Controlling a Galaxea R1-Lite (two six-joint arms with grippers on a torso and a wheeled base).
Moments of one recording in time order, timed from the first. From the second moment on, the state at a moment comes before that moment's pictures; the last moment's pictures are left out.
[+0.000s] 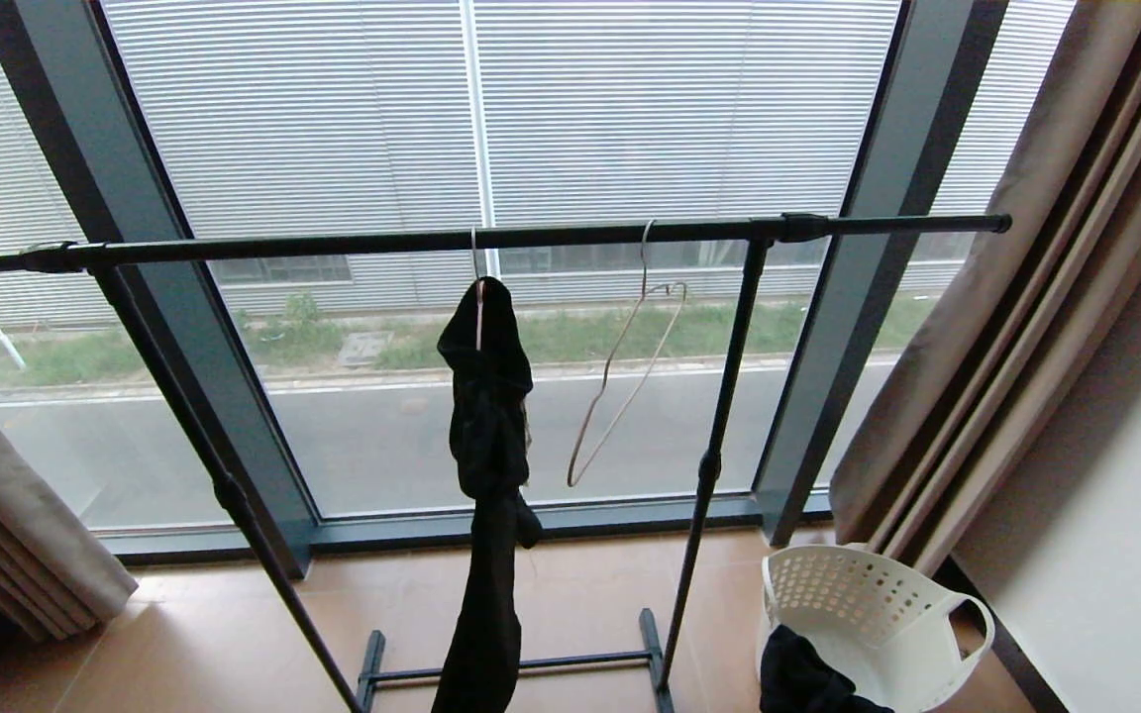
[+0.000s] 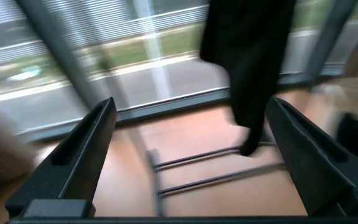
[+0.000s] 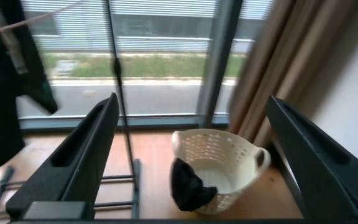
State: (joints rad) left arm 0.03 0.06 -0.05 0.09 -0.17 0.14; right arm 0.00 0.00 -0.01 0.02 -0.05 -0.01
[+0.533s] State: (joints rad) left arm 0.00 0.00 -0.04 0.09 -0.18 0.09; right arm 0.00 0.00 -0.01 0.01 -0.01 0.00
